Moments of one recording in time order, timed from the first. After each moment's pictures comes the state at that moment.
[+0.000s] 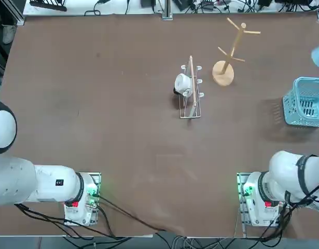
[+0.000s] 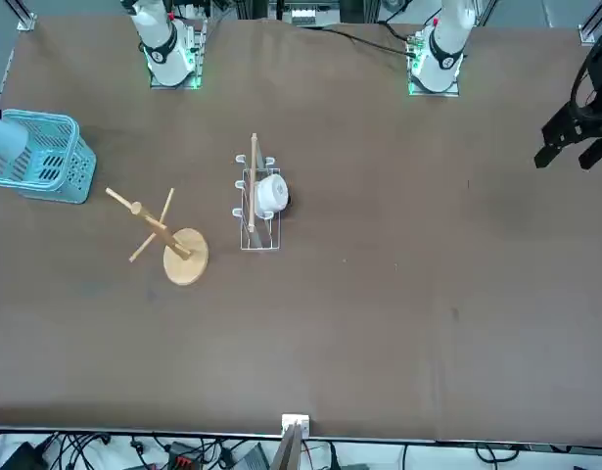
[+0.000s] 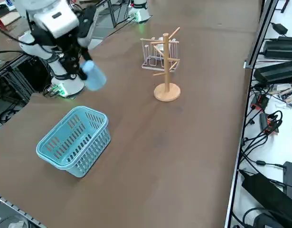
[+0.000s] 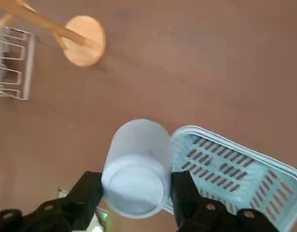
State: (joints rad) arm -0.52 -0.04 -0.04 -1.73 0.22 1.51 -0.85
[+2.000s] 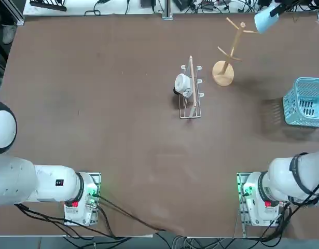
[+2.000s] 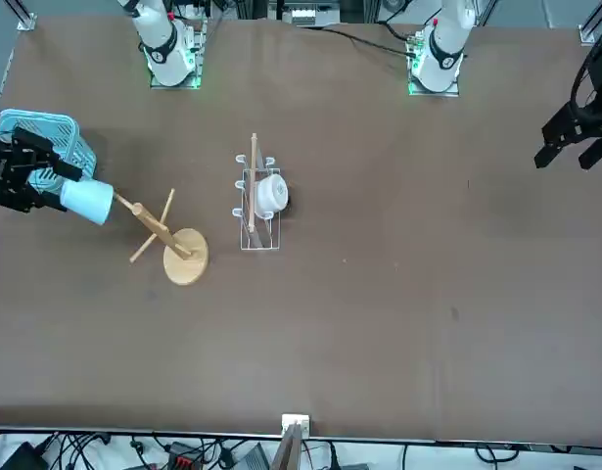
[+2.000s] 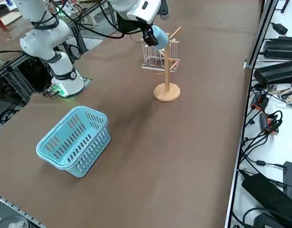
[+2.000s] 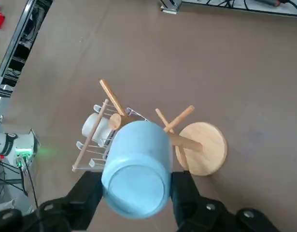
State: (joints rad) arm -0.23 0.15 -0.03 -1.64 0.68 1.58 -0.85
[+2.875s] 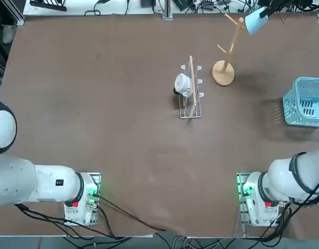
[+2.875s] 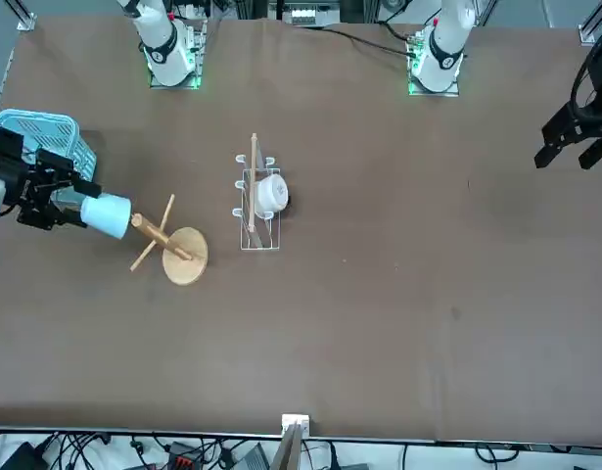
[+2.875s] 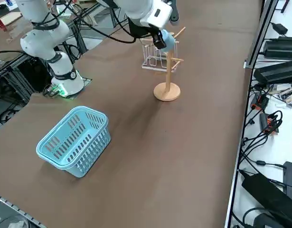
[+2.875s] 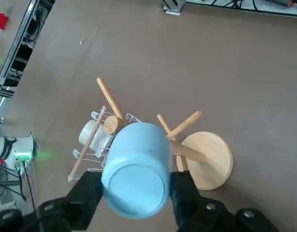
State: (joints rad) arm -0.19 0.20 -0.04 -1.64 0.70 1.63 -0.85
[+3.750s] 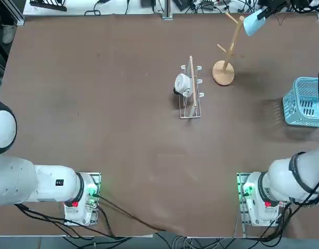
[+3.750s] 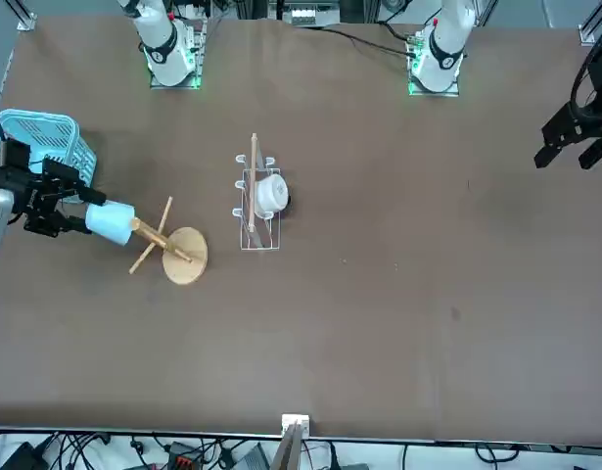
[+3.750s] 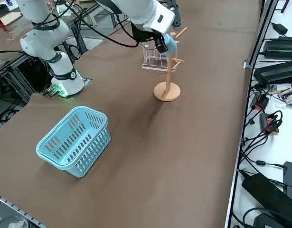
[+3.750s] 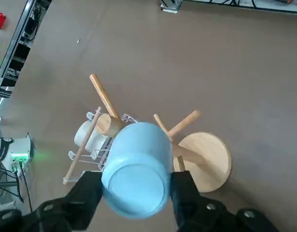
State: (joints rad) arm -0.18 0.22 -0.04 -1.64 0.70 1.65 -0.86
